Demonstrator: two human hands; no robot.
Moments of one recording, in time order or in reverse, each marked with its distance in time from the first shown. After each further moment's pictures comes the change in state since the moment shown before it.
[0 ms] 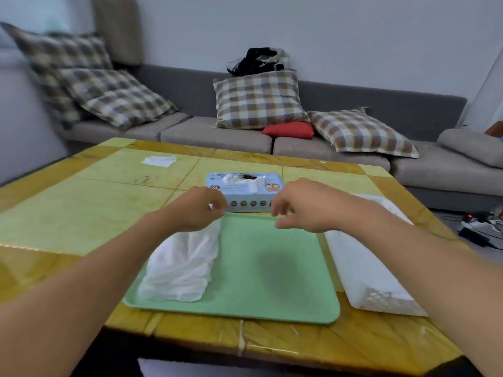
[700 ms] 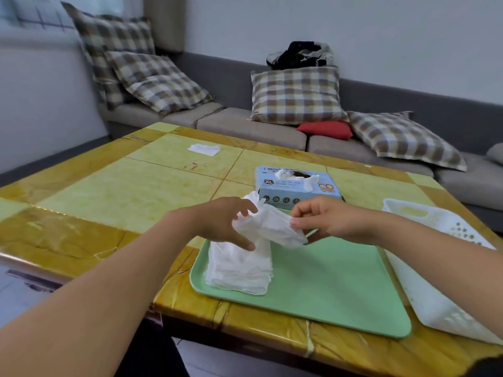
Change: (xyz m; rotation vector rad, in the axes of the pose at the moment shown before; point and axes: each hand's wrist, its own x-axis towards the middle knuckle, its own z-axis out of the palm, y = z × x) left_hand -0.047 -0.075 -0.017 -0.031 -0.300 -0.029; right_hand 0.063 -0.042 0.052 1.006 -0.234 -0.033
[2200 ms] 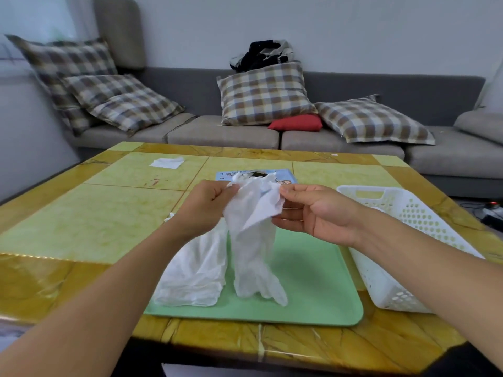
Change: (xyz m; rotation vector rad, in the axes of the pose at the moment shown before) left_hand 0.038 0.091 0.012 -0.556 0.479 0.086; right_hand -0.051 0.019 -0.030 0.874 0.226 -0.088
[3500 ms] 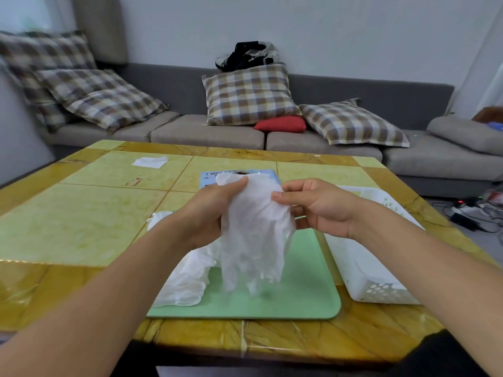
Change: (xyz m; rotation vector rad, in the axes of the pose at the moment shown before) left_hand -0.007 0.043 0.029 -0.739 -0.208 -0.397; right_hand -0.023 -0.019 -0.010 -0.388 0.048 0.013
